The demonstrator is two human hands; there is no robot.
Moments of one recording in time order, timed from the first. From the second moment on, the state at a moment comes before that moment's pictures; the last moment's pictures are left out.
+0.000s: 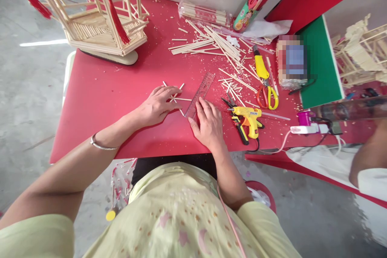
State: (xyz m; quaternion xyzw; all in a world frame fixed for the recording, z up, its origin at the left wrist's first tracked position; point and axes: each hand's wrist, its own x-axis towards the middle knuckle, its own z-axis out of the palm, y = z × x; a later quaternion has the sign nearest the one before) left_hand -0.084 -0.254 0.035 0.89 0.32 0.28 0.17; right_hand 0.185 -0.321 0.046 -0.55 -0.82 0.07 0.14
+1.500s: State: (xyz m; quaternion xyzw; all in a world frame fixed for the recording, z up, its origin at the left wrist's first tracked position) left_hand -0.084 -0.255 0.035 0.89 0.32 0.27 0.16; right_hand 0.185 -0.320 0.046 -0.55 -0.83 0.05 0.13
